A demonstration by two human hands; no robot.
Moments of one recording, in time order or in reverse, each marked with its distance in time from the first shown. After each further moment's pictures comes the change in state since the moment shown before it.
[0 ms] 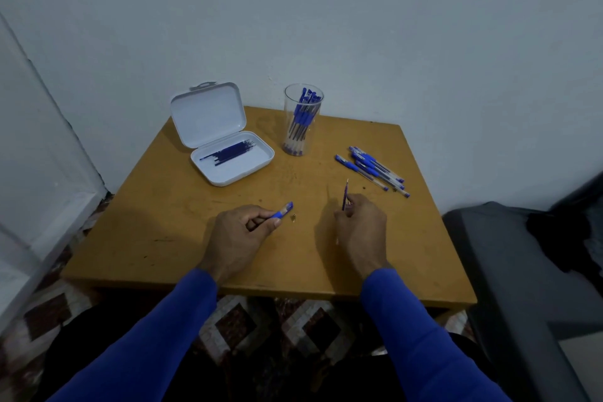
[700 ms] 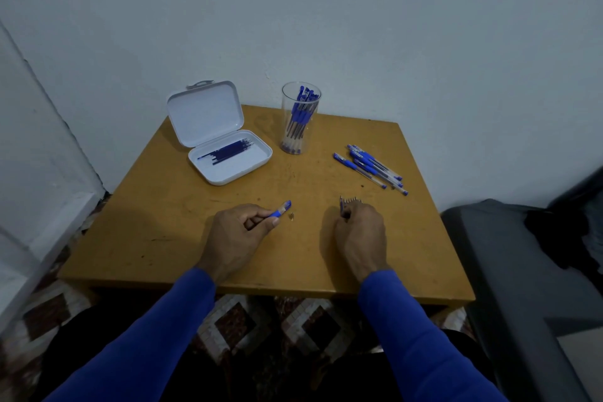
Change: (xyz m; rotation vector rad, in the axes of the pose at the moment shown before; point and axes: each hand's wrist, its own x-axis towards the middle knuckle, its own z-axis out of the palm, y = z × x) left_hand 0.000 -0.003 0.000 0.035 0.001 0.007; right_hand 0.004 0.011 0.003 -0.226 -0.058 0.026
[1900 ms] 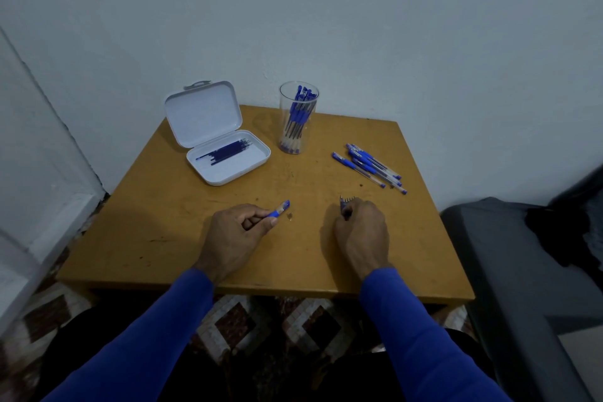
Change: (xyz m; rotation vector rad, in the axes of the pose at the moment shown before) left_hand 0.000 0.001 -0.001 -0.004 -0.026 -0.012; right_hand 0.004 0.007 0.000 -0.014 0.052 -0.069
